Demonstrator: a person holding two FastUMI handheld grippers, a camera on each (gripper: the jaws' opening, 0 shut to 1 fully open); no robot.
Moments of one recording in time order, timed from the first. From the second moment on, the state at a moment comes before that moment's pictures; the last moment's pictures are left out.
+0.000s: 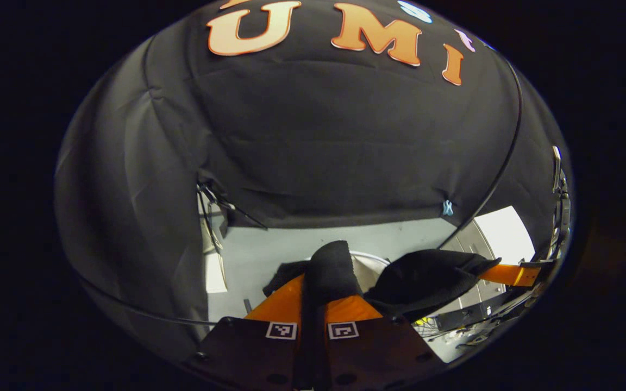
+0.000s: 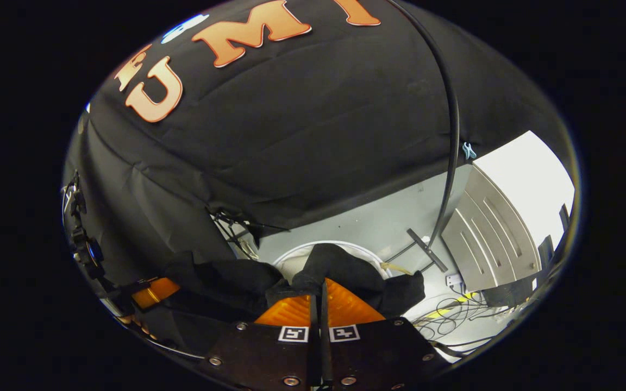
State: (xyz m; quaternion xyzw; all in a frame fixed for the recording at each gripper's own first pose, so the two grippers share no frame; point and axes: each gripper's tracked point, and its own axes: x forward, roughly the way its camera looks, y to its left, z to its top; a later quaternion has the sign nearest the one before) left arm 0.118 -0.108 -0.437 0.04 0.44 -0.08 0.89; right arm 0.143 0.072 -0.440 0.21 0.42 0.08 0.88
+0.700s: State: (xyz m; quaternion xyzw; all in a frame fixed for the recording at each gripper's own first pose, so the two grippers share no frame) left arm 0.070 -0.108 -0.519 0.07 0.55 -0.07 0.83; right arm 0.125 0.095 -0.496 0.15 0.49 0.08 0.85
